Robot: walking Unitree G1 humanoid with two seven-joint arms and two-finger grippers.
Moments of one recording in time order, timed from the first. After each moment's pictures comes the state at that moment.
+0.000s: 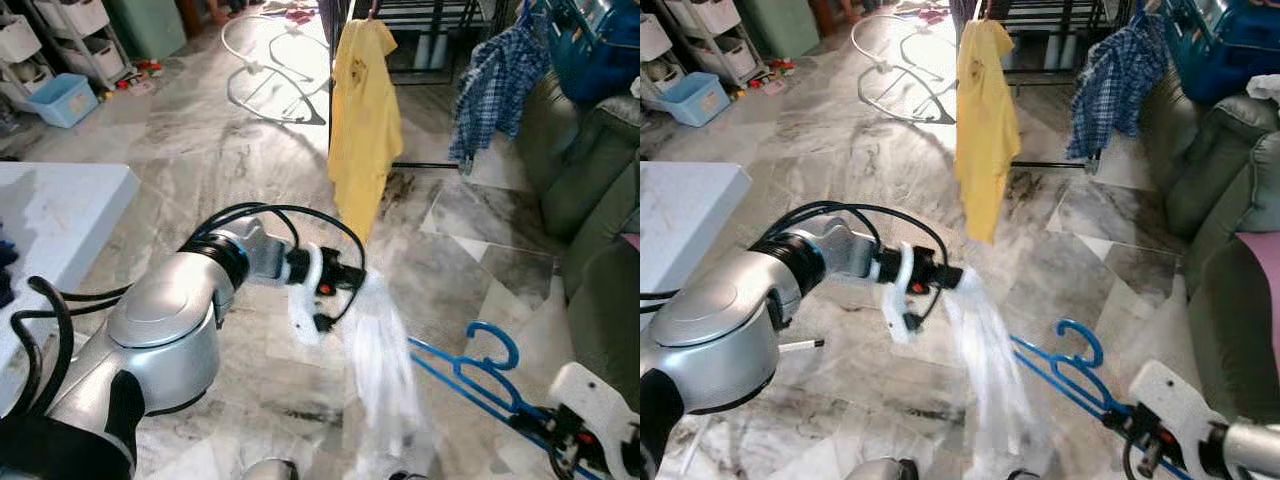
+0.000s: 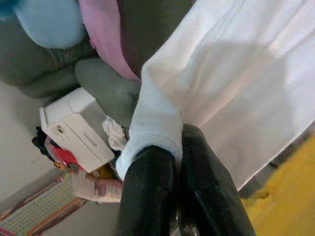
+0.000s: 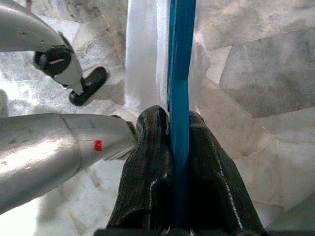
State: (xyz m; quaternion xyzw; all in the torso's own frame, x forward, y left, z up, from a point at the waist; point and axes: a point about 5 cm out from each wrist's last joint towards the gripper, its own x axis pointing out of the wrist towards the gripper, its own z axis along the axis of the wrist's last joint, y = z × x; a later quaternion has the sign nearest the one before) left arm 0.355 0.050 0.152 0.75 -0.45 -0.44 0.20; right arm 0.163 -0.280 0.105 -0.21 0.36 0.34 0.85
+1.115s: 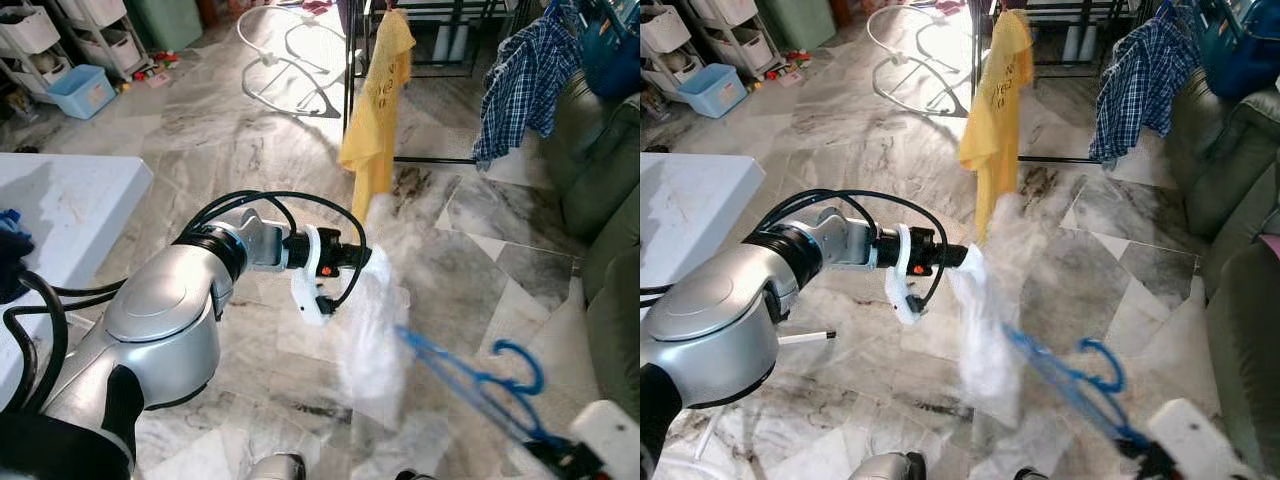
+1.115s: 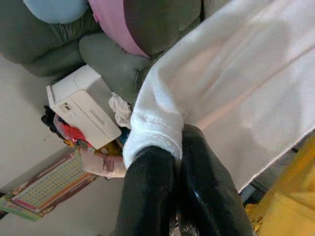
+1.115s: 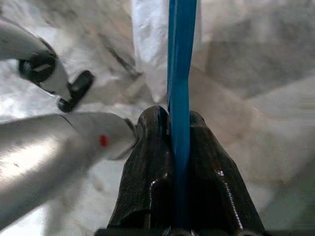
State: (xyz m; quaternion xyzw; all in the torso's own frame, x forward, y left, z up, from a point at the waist) left arm 0.362 0.048 0.166 0.75 -0.48 -0.40 0.22; right arm 0.119 -0.281 0.104 -0.19 0.36 0.23 0.88
